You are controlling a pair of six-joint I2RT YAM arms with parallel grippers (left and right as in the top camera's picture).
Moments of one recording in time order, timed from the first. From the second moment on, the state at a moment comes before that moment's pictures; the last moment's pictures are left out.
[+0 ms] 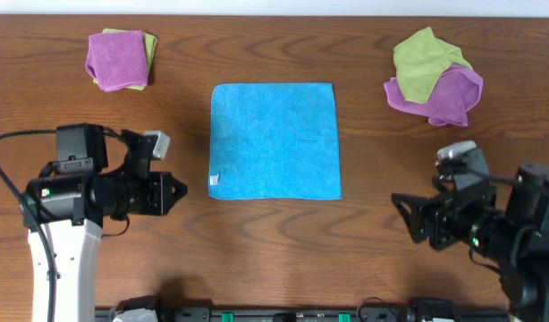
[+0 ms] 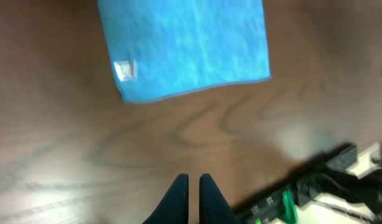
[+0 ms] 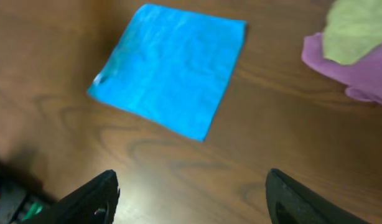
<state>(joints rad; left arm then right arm) 0.14 1.13 1.09 -1.23 0.62 0.15 -0.08 0.85 1.23 -1.25 -0.45 -0.21</state>
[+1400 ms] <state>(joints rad) 0.29 1.85 1.07 -0.96 0.79 0.14 -0.20 1.76 1.00 -0.79 -0.82 -0.14</state>
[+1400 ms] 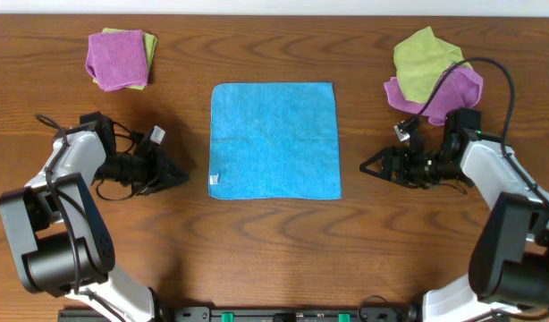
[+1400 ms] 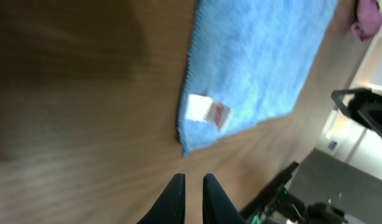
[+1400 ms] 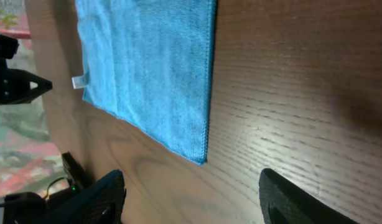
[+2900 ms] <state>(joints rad) 0.15 1.96 1.01 -0.79 0.88 0.04 0.00 1.86 0.88 -0.60 -0.88 0.04</state>
